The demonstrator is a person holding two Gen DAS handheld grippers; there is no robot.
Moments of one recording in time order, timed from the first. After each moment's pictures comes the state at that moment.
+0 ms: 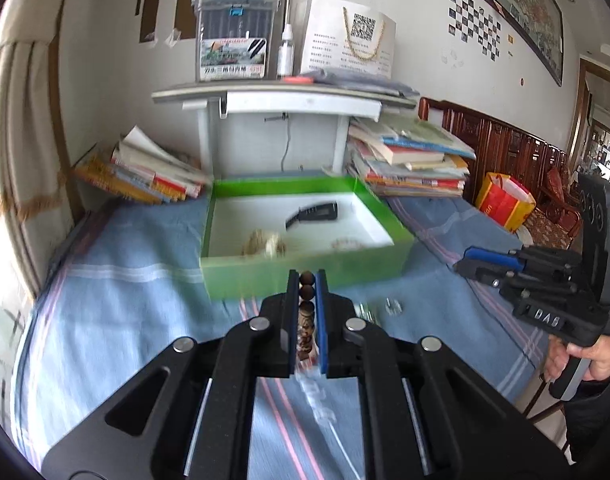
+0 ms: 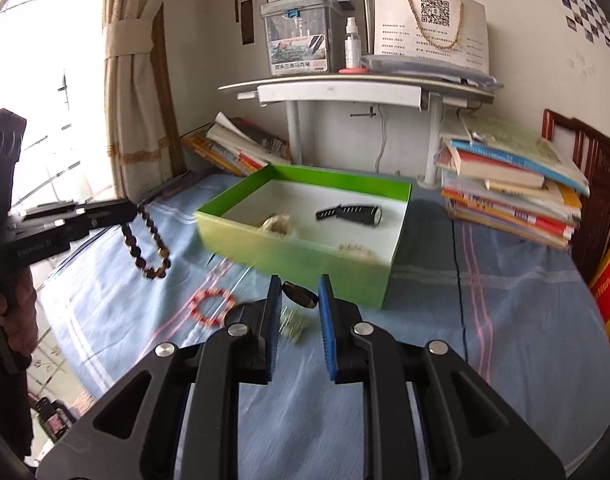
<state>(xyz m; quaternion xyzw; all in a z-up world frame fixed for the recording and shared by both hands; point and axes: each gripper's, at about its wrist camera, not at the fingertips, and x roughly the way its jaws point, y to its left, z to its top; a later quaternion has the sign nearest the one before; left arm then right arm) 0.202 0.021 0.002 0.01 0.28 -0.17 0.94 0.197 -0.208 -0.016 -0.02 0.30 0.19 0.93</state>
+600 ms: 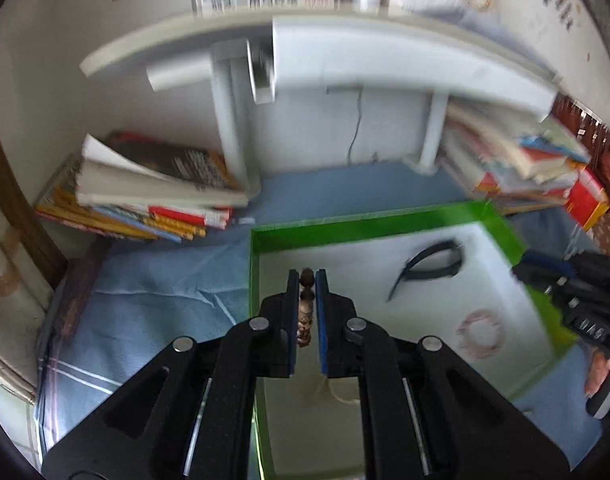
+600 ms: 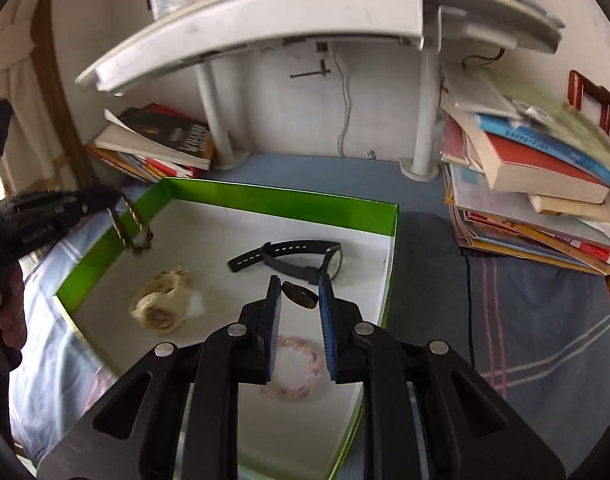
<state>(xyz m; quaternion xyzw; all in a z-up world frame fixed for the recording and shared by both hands) 0.437 0.020 -0.048 0.06 0.37 -0.09 0.92 0.401 -0.209 -0.070 0.00 0.38 0.13 0.92</state>
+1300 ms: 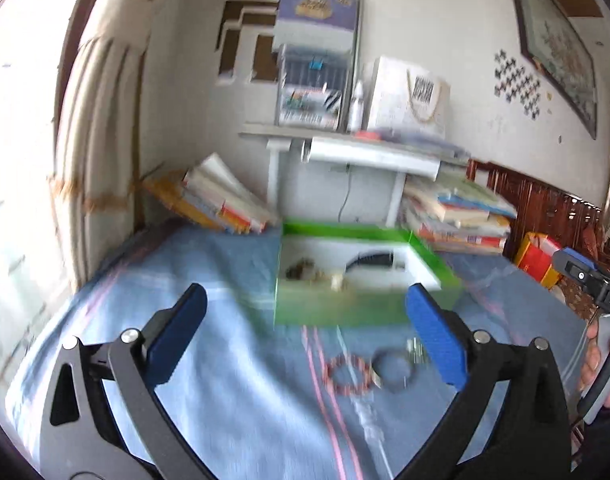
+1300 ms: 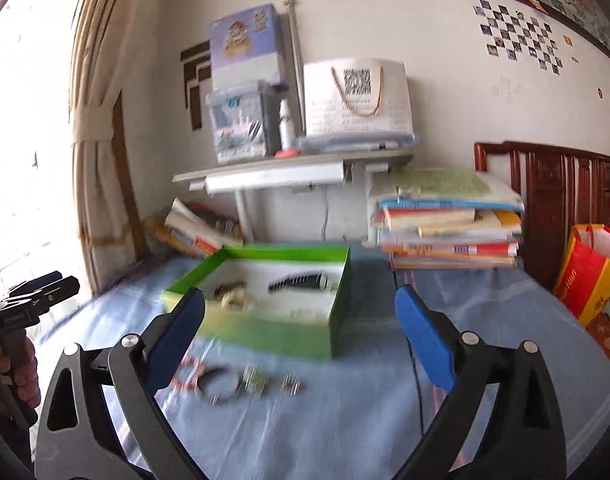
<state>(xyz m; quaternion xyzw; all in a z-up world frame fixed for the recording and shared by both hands) 0.150 0.069 -0.022 -0.04 0.20 -0.06 0.98 0.145 -0.242 0.002 0.04 0.19 0.10 0.98</state>
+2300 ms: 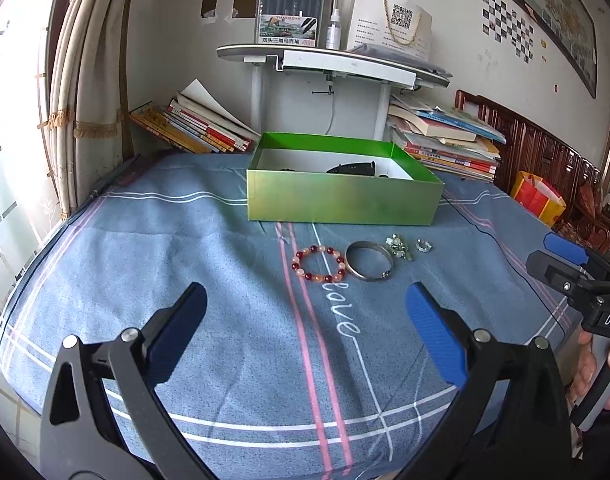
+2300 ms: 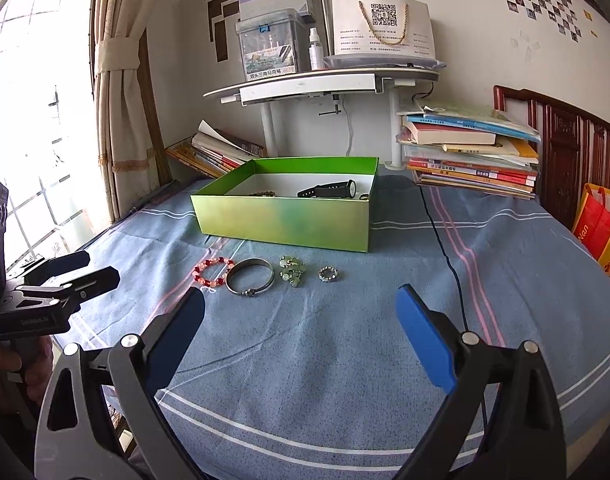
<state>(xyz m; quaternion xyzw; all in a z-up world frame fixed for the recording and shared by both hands) 0.113 0.038 -0.079 -0.01 0.28 -0.08 0.96 0.102 -0.213 -0.057 0.03 0.27 0.13 0.95</state>
